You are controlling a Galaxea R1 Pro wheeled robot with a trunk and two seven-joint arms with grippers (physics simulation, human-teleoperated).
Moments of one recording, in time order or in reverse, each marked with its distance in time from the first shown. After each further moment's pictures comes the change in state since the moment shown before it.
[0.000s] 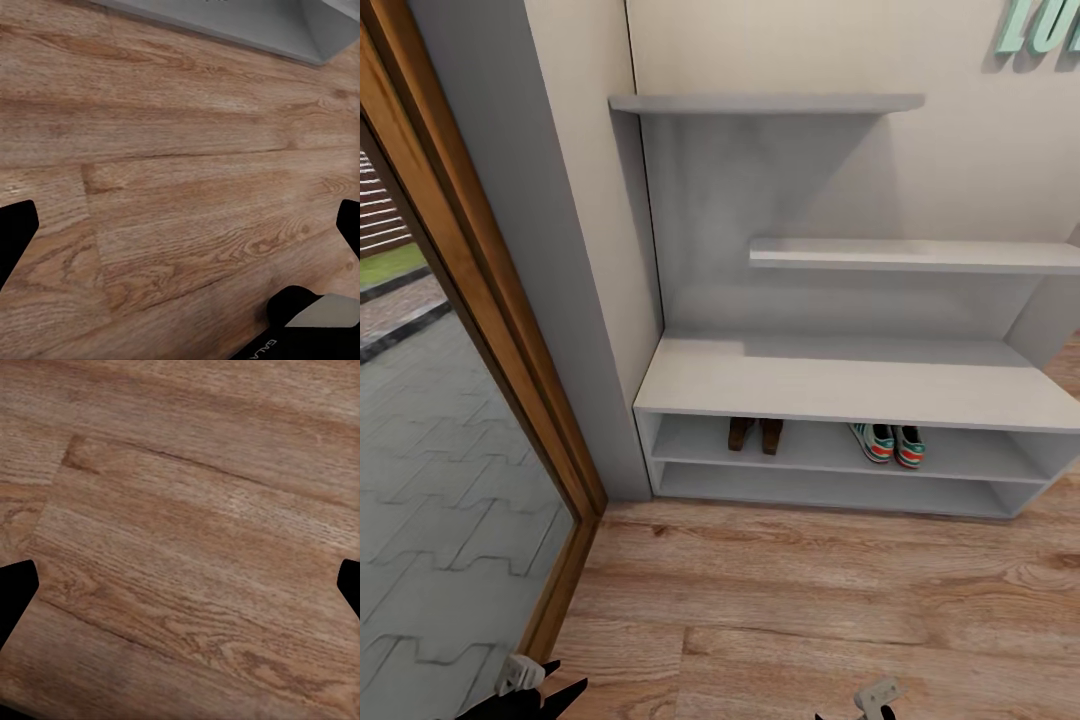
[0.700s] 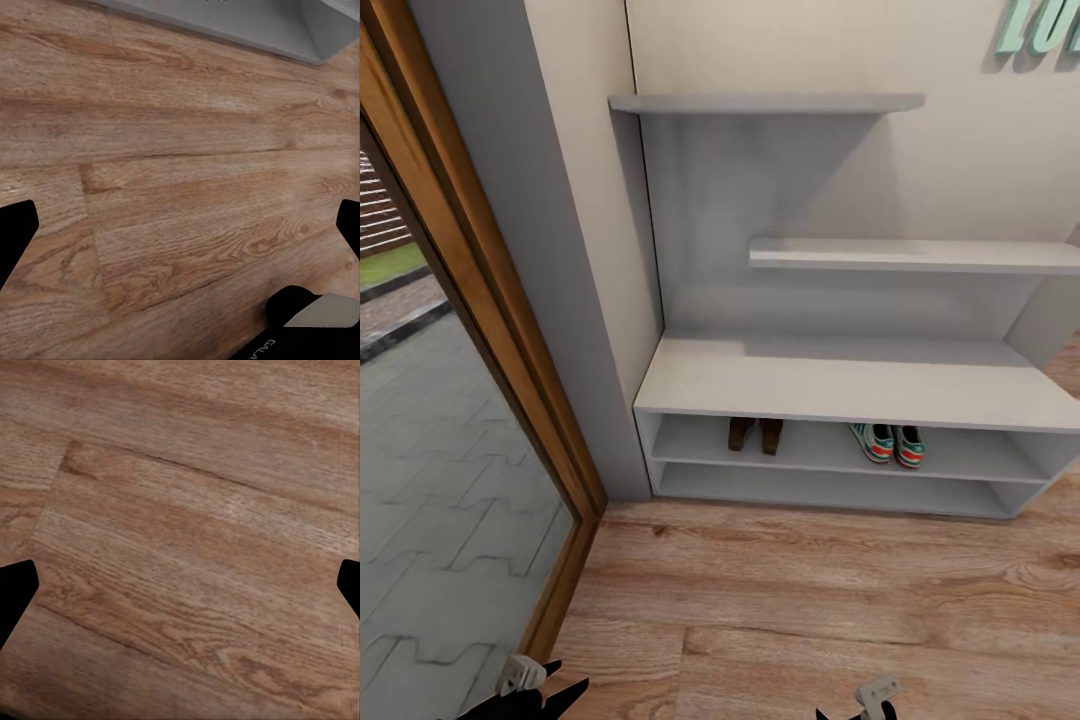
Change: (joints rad) left arm 0.000 -0.004 -0.001 0.000 -0.001 0.000 0.001; right arm -0.007 -0.003 0.000 0.000 -0.003 -0.003 0.002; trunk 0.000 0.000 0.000
